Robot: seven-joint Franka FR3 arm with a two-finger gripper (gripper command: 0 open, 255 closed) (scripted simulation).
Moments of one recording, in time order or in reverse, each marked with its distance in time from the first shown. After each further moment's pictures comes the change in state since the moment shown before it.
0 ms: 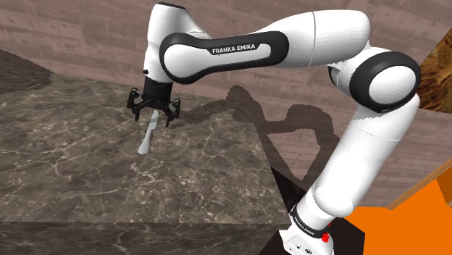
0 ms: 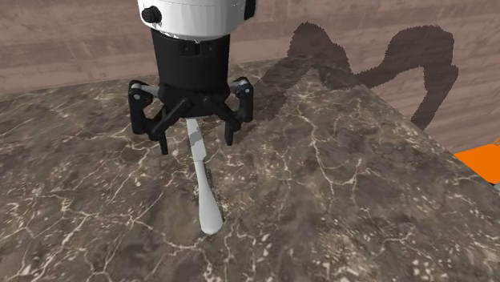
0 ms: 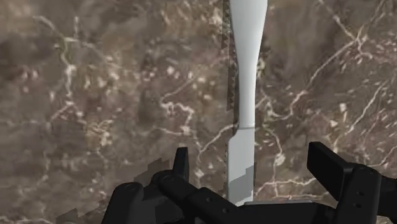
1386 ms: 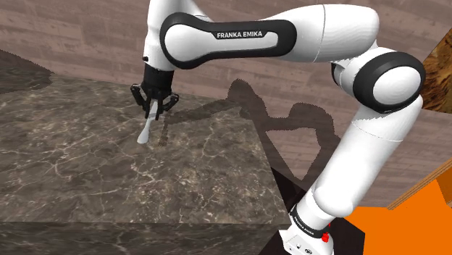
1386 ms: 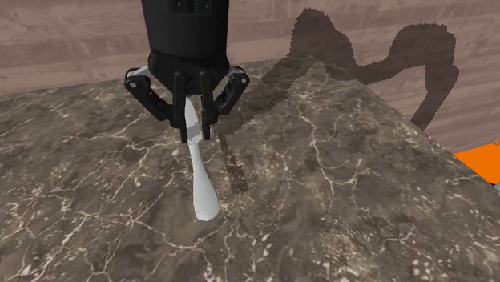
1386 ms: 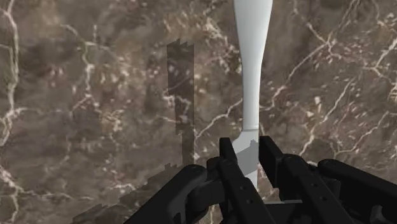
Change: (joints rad) arm -0.002 -0.019 0.002 0.065 0.011 -0.081 -0.003
